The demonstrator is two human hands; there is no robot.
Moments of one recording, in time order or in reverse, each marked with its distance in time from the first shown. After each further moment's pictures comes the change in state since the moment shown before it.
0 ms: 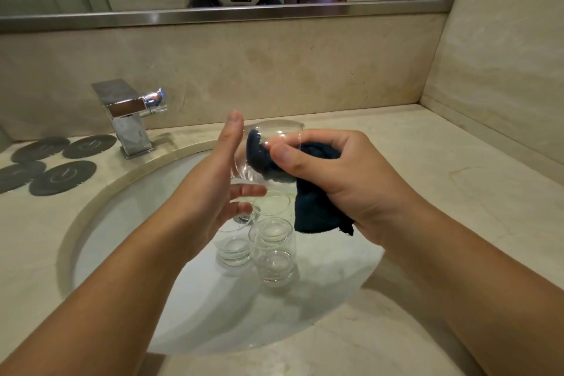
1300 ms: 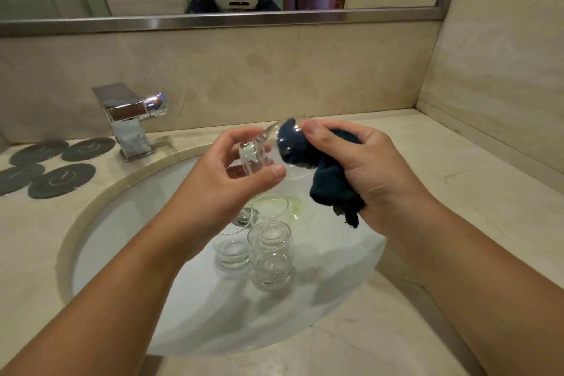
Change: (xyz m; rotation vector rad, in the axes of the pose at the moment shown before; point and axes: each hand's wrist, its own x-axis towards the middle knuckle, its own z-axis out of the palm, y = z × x) left_hand 0.005 -0.010 -0.008 0.169 -0.011 0.303; right_hand 0.012 0.002 -0.014 0.111 0.221 0.078
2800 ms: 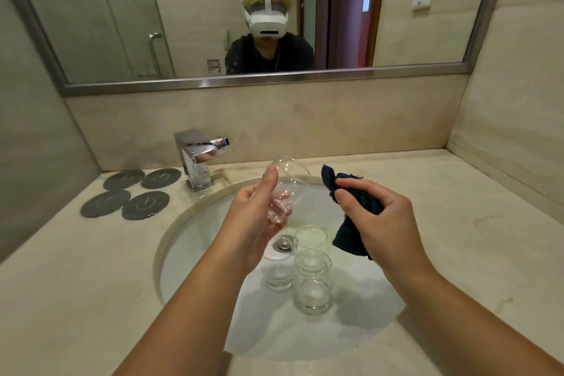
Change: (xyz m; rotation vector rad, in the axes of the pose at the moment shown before) left_hand -0.001 0.028 -0.012 -0.489 0.340 -0.394; right_hand -0.009 0.023 0.020 -0.226 0.155 -0.244
